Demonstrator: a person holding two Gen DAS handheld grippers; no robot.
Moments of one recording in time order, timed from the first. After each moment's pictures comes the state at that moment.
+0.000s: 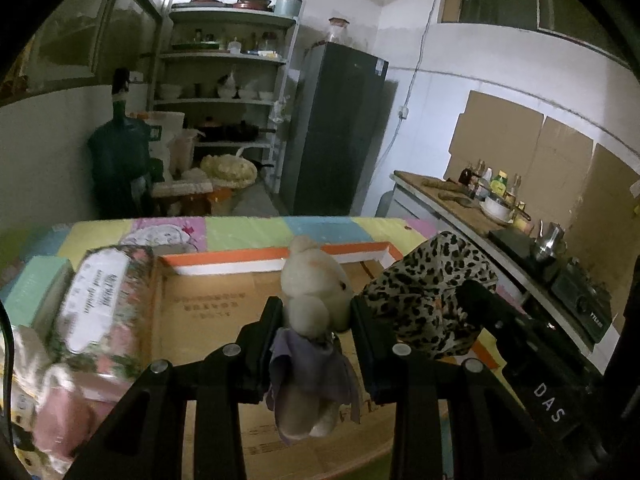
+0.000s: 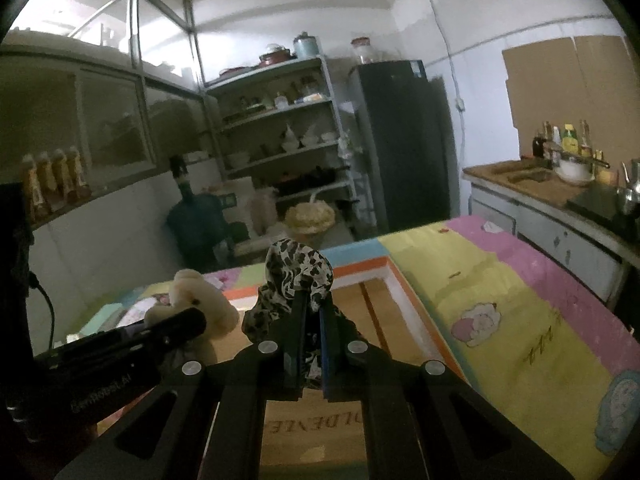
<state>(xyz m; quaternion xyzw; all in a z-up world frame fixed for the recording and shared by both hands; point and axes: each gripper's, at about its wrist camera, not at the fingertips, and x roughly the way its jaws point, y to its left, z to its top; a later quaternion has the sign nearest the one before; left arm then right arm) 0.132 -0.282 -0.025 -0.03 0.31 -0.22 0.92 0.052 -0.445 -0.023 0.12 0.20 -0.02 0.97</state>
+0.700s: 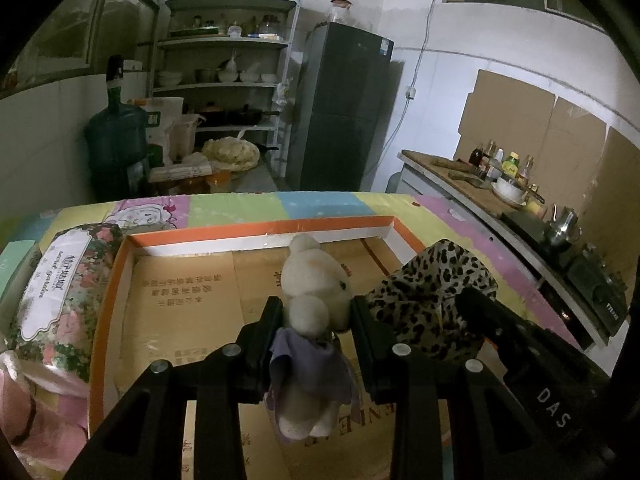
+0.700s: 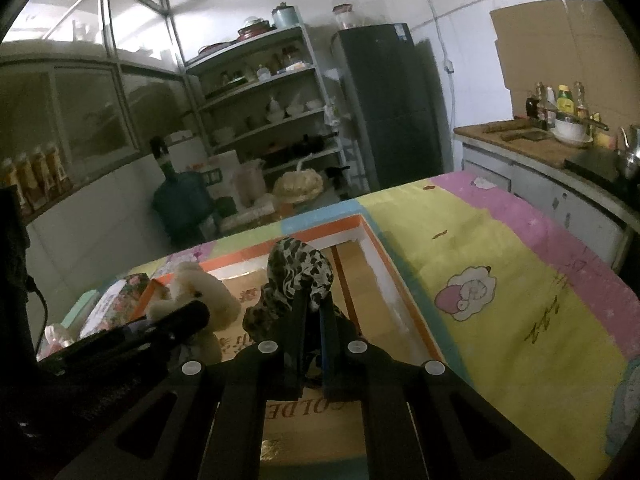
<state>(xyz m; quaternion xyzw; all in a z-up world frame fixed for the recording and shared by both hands) 0.147 -0.319 -0.056 -0.01 0.33 -0.21 0.92 0.076 -0.481 -0.055 0.15 0.26 -0.03 0.95</state>
